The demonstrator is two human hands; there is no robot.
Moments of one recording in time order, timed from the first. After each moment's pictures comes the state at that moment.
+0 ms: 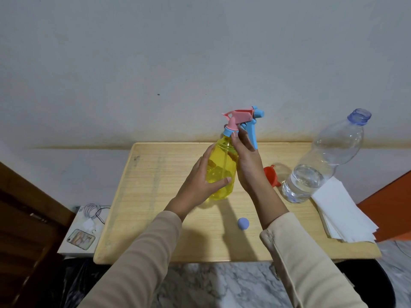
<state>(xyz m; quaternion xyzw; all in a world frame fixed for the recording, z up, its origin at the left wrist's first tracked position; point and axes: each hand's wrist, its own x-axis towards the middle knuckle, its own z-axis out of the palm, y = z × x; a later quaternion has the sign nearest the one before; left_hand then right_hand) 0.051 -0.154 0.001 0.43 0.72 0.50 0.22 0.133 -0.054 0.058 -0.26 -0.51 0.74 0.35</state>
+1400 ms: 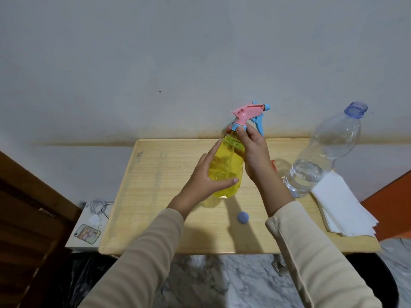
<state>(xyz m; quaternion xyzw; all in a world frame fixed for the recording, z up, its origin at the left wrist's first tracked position) 0.071 -0.158 0.009 0.44 0.70 0.52 0.23 0.148 -0.042 0.071 -0.24 -0.59 0.69 0.36</state>
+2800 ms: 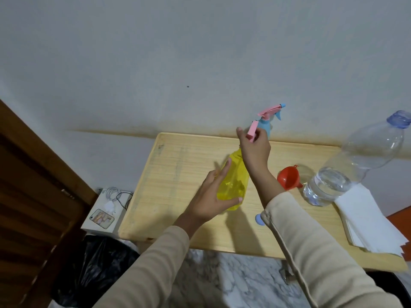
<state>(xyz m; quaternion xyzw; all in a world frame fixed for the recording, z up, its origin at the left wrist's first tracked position) 0.071 -0.213 -0.018 0.44 0.76 0.44 0.20 0.094 -0.069 0.051 -0.39 -0.67 0.50 0.39</state>
